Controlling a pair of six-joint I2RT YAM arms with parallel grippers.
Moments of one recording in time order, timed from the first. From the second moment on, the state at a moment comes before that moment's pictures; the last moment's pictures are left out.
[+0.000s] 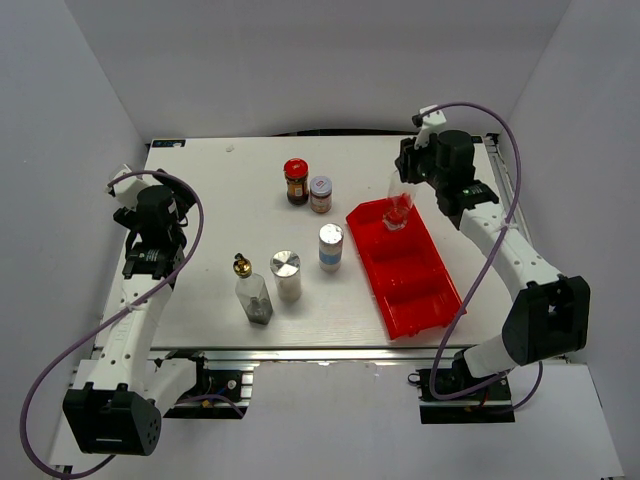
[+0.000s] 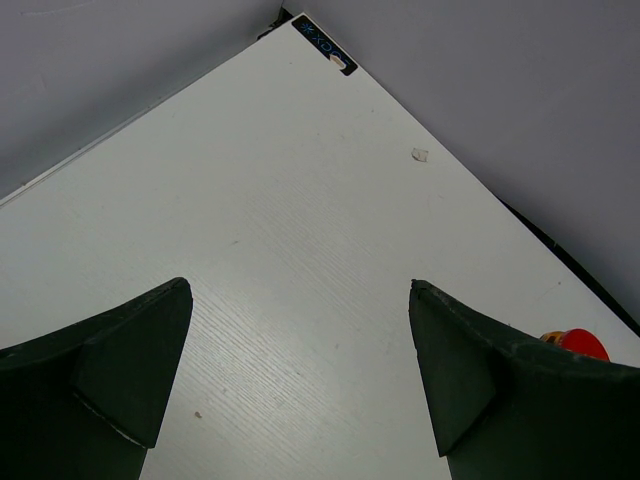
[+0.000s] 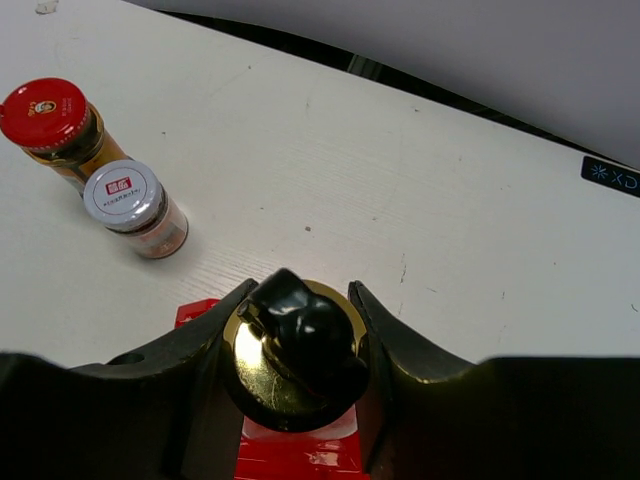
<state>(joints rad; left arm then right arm) -0.04 0.98 0.90 -0.22 -0.54 -0.58 0.30 1.46 1.25 -0.09 -0.10 -0.07</state>
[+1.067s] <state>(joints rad) -0.04 0.99 0.92 -0.26 -0.54 -0.58 0.28 1.33 1.14 0.00 -0.12 -0.07</state>
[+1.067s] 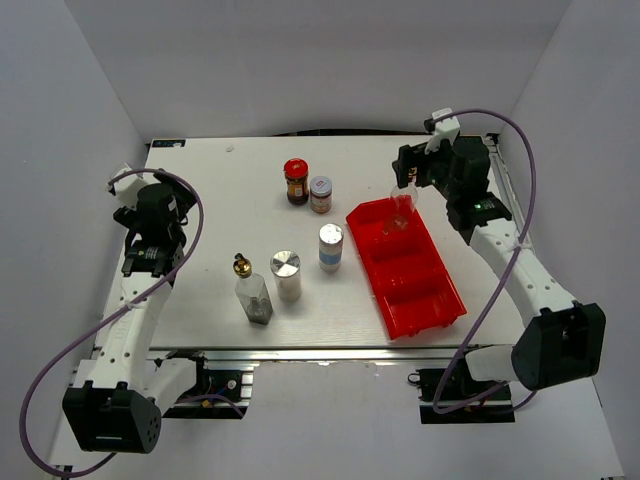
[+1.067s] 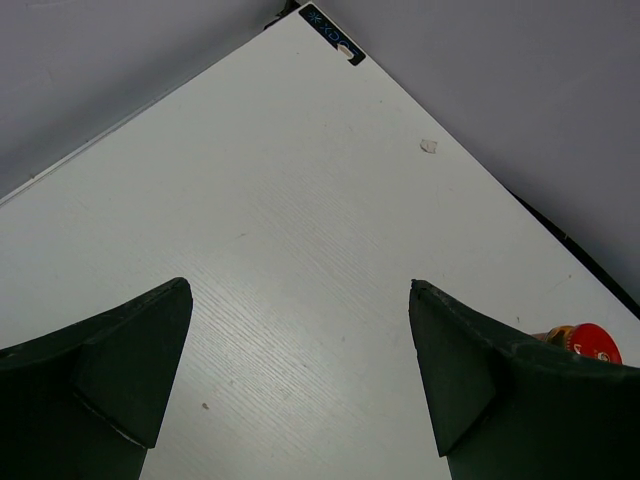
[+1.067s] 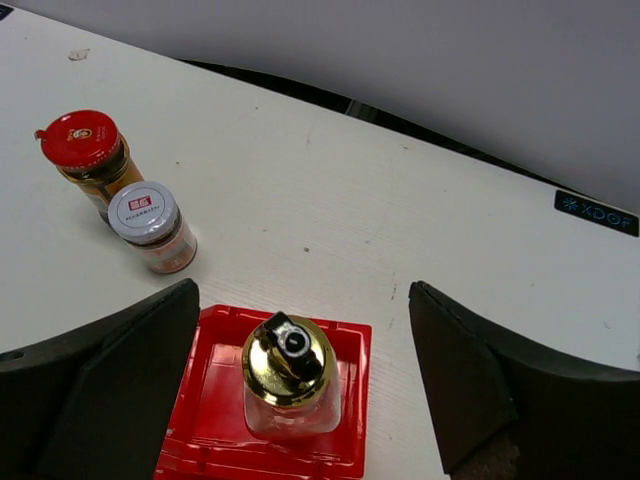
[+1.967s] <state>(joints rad) -0.04 1.04 0.91 -0.28 -0.28 -0.60 0.99 1.31 1.24 -0.30 -0.64 -0.38</state>
